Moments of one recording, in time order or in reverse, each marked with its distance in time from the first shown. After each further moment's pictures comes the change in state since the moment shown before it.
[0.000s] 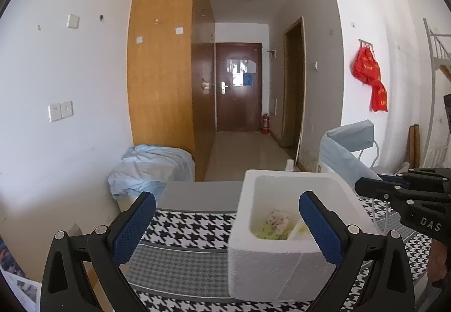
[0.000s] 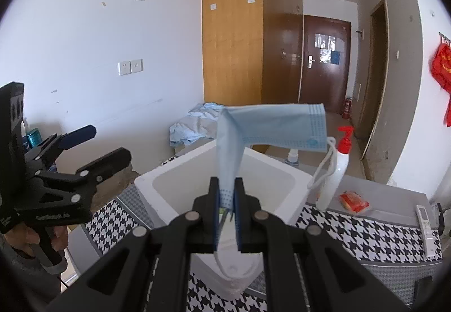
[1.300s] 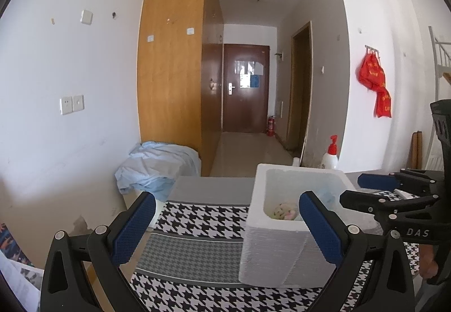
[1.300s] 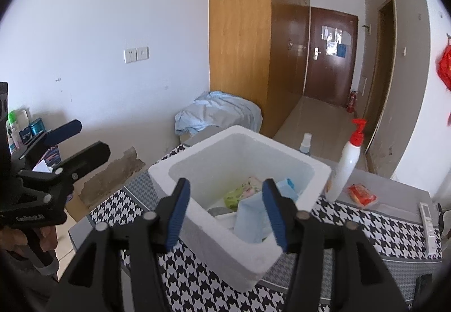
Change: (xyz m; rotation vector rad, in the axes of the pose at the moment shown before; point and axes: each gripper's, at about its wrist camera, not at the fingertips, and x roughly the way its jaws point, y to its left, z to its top) left arm -0.030 0.011 -0.010 -0.030 -0.009 0.014; right arm -0.008 0.020 -0.005 -0.012 0.039 0.004
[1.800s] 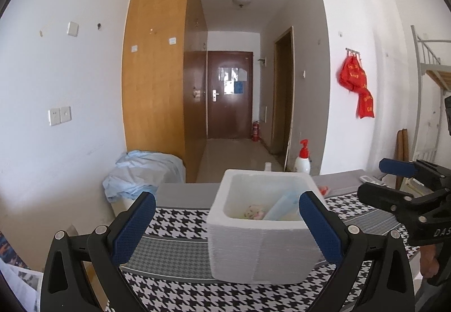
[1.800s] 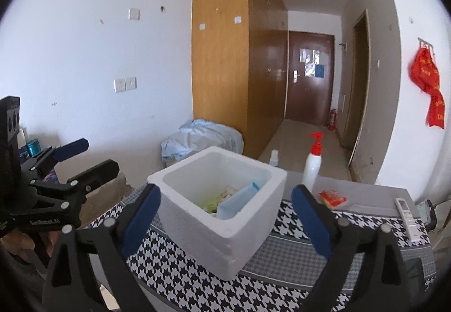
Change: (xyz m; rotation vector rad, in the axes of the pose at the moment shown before) left arm -0.030 -0.033 0.004 0.031 -0.034 -0.072; right arm -0.072 -0.013 -0.019 0.046 -0.153 -0.087
